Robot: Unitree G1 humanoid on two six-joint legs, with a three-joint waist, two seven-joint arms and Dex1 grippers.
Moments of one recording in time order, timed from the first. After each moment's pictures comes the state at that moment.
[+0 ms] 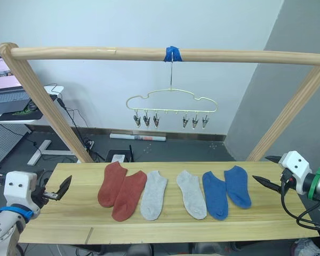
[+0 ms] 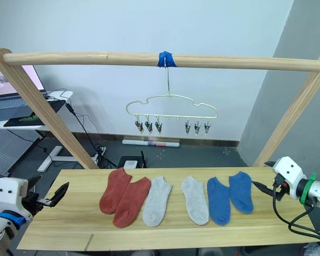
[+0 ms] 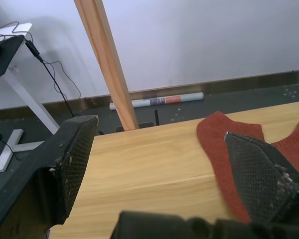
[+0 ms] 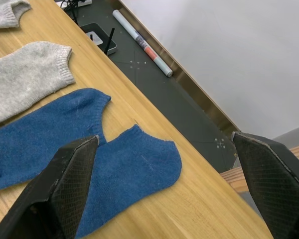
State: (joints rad) left arm 0.32 0.63 0.52 -0.02 -0.29 0.08 -0.56; right arm 0.09 -0.86 -0.21 0.08 0.21 0.03 0.95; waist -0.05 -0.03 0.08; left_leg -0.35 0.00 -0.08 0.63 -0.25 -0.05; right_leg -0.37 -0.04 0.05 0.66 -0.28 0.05
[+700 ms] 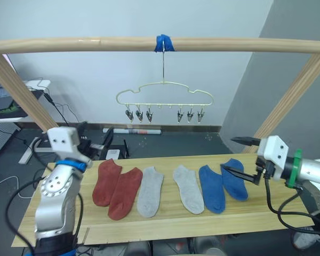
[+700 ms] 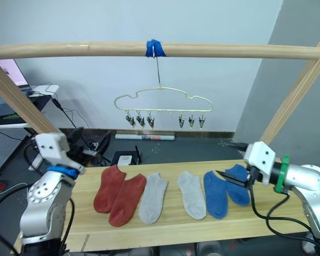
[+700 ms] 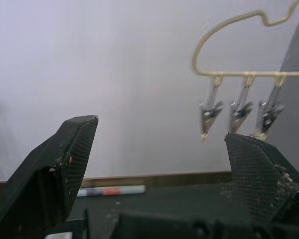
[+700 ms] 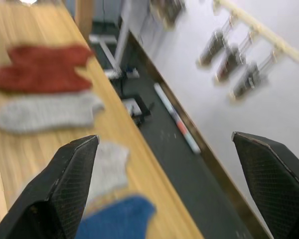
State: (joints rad) left arm -0.09 0.37 0.27 -0.27 -0.32 0.25 -0.35; right arm -0.04 -0.82 -0.12 -0.49 0.40 0.30 0.92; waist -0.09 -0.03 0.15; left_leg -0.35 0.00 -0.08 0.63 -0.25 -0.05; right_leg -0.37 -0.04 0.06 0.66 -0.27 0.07
